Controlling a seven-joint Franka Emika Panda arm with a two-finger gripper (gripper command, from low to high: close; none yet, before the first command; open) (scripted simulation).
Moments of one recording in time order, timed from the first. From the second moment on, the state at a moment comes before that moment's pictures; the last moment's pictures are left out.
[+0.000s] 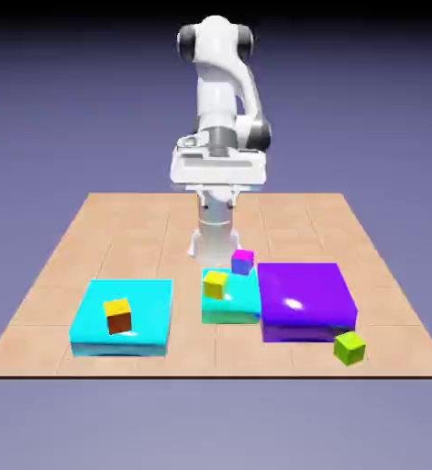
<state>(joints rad) 0.01 -0.53 0.02 -2.78 -0.01 3.01 0.76</state>
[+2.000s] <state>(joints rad) -0.08 -0.08 0.27 -2.50 -0.05 2.29 1.17</state>
